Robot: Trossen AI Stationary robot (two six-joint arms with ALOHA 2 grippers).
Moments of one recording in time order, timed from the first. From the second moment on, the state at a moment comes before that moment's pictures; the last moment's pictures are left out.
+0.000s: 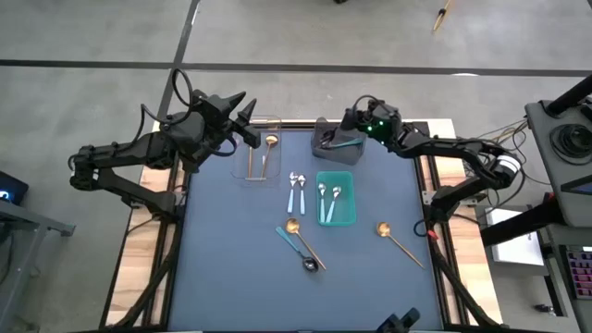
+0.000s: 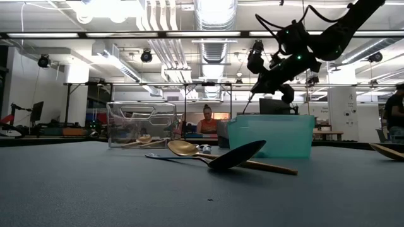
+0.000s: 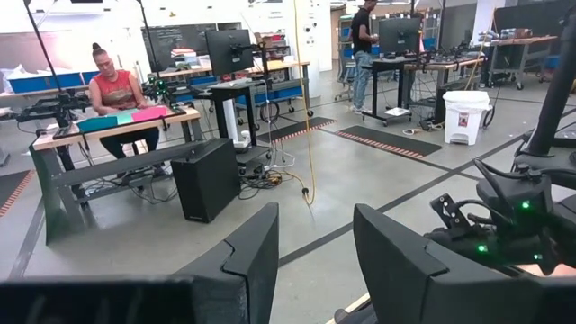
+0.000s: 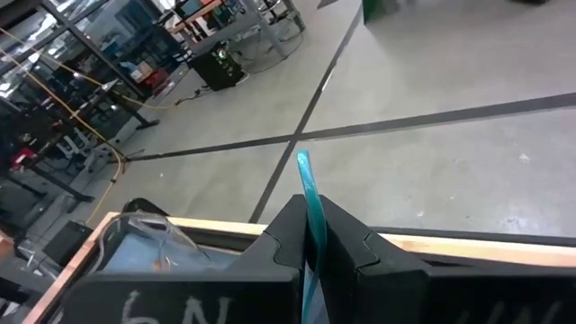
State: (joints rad) left arm 0.01 1.22 1.44 -0.26 -0.96 0.02; right arm -0.71 1.43 0.71 0.48 0.18 0.65
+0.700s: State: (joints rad) left arm 0.01 1.22 1.44 -0.26 -0.96 0.01; right arm -0.69 1.52 0.71 0.51 0.19 0.71
